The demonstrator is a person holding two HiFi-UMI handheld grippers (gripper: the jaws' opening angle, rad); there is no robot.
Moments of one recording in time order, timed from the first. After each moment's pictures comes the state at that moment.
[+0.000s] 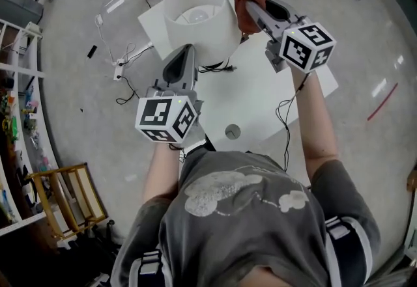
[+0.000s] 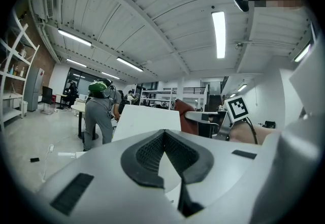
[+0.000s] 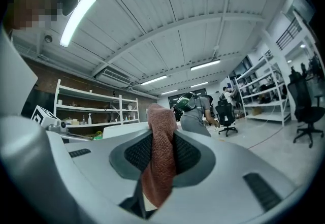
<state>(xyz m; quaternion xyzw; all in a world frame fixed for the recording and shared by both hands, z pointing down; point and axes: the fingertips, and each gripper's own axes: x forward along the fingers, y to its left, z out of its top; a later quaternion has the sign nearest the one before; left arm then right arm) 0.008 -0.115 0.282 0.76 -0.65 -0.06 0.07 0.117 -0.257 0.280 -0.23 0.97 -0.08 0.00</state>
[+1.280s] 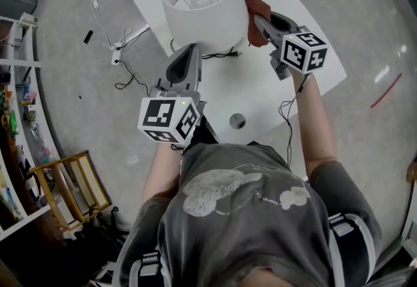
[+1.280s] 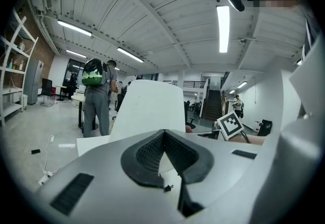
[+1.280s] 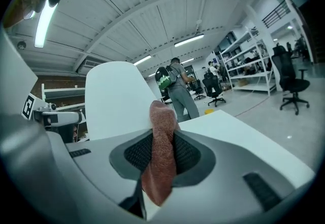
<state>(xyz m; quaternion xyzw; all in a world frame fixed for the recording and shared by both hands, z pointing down) 0.002 -0.111 0.330 0.76 -0.64 -0.03 0.11 0.128 -0.260 0.421 -0.26 0.94 -0.20 -0.09</state>
